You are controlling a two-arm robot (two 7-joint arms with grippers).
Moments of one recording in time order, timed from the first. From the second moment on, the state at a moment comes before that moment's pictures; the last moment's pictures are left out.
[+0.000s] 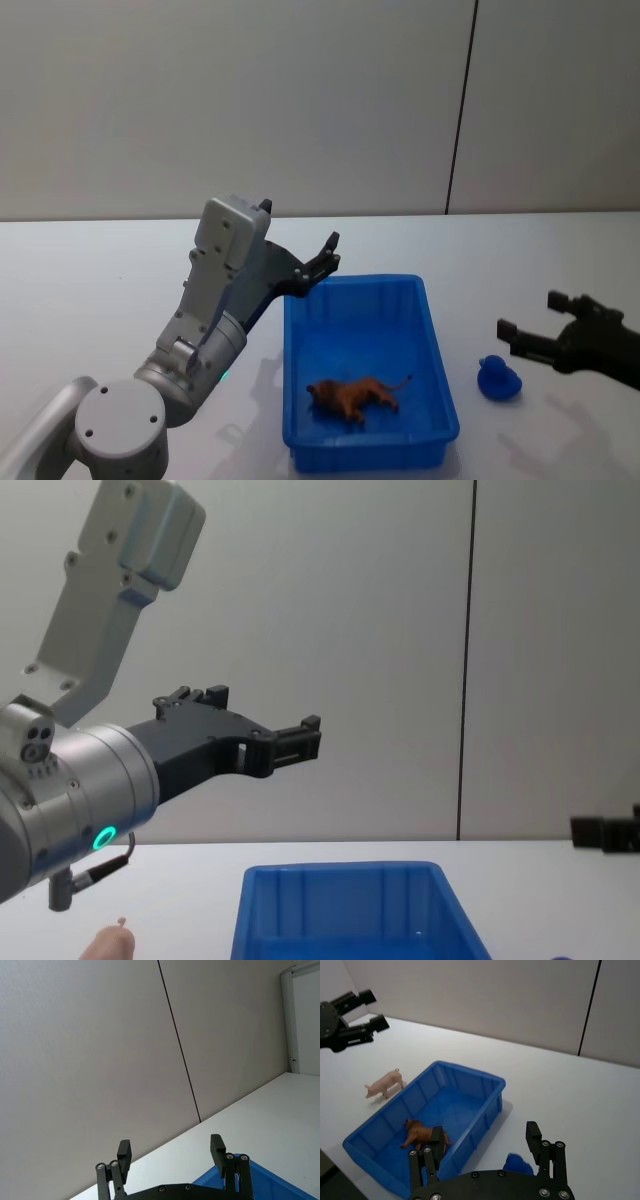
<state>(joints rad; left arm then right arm) -0.24 0.38 0.45 -1.63 -0.20 0.01 -0.01 0.02 0.47 -0.10 -1.78 0.47 0.43 0.48</state>
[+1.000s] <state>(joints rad) -0.24 0.38 0.45 -1.63 -0.20 0.01 -0.01 0.06 0.44 -0.19 -1.68 0.27 0.55 0.45</state>
